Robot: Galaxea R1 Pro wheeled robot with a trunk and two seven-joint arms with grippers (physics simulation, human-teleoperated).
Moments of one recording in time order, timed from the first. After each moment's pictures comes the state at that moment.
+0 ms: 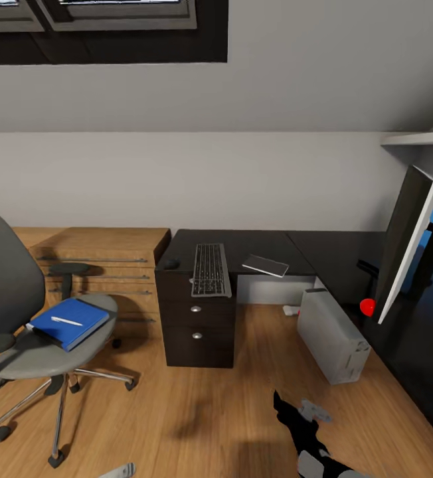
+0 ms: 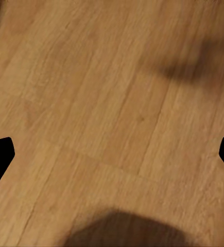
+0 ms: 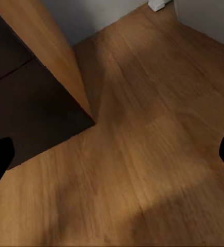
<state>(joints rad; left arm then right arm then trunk) -0.13 0.18 -0.64 -0.76 0.89 -0.09 0.43 -0.59 0.05 -0.14 0.00 -0.43 -0.51 0.17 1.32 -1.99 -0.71</state>
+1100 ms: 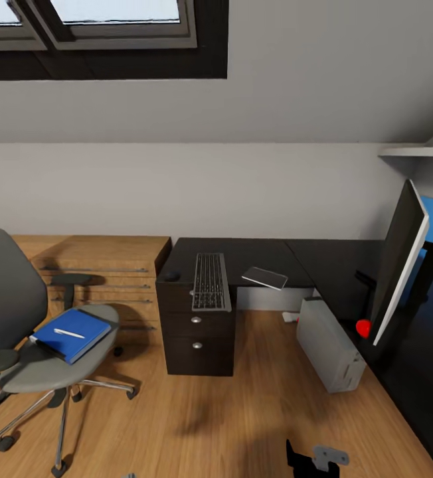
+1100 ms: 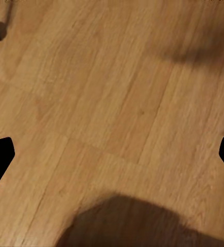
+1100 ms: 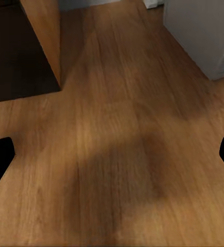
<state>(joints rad) -0.13 0.15 -0.64 -0.70 0.89 -0.09 0.42 -0.44 0.00 -0.12 0.02 -0.09 -0.64 0.03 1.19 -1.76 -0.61</state>
